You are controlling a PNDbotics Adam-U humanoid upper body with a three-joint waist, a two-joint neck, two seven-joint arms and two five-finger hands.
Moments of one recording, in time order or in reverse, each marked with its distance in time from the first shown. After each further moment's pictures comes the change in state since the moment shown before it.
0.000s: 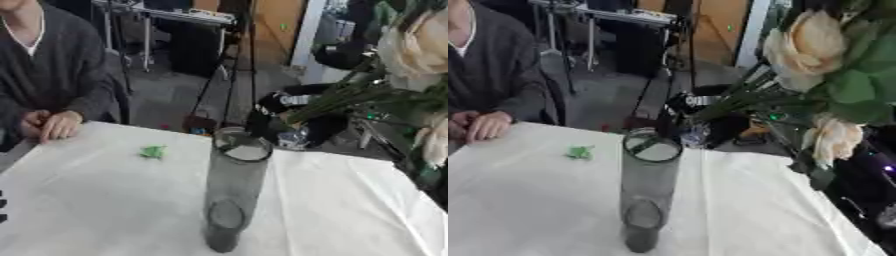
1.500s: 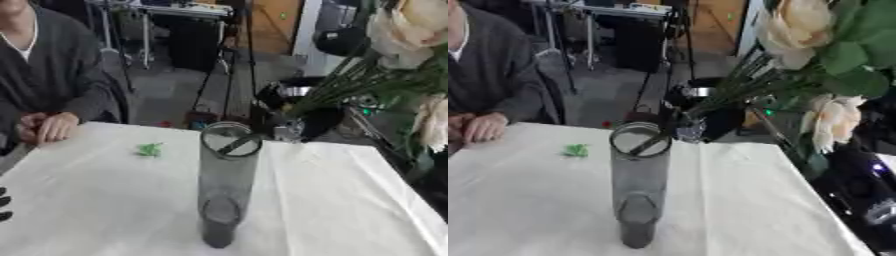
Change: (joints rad) left arm -0.006 -0.026 -0.009 -0.006 0.010 0.001 -0.010; right arm 0.001 0.052 -0.076 0.001 -0.011 0.038 0.037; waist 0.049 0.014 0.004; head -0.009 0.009
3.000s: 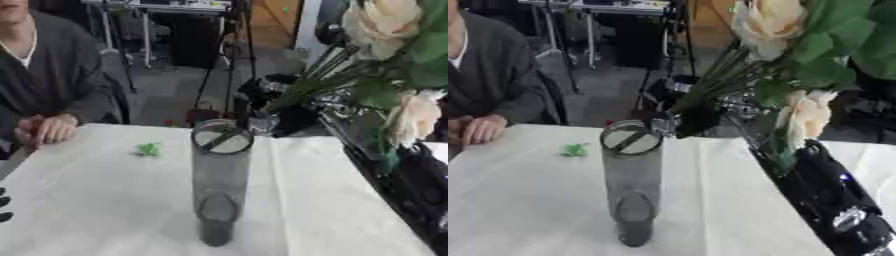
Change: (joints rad) left arm -0.006 -0.018 -0.006 -0.001 0.009 -0.001 -0.006; right arm 0.025 0.099 -0.031 0.012 -0.010 0.056 -0.152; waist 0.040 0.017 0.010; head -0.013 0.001
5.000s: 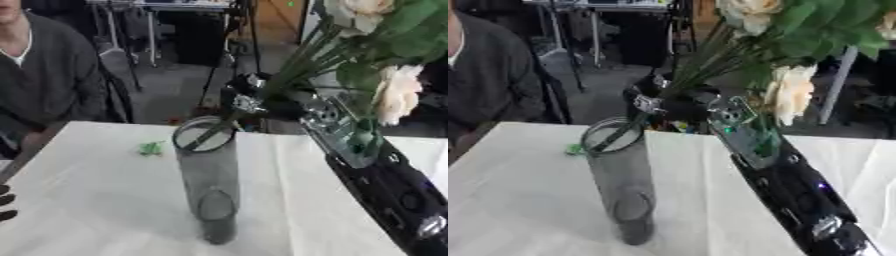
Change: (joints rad) left arm -0.014 -0.002 -0.018 -0.006 0.007 0.005 -0.010; right arm 0.009 0.093 -0.026 0.006 -0.024 0.037 -0.137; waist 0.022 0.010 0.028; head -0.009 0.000
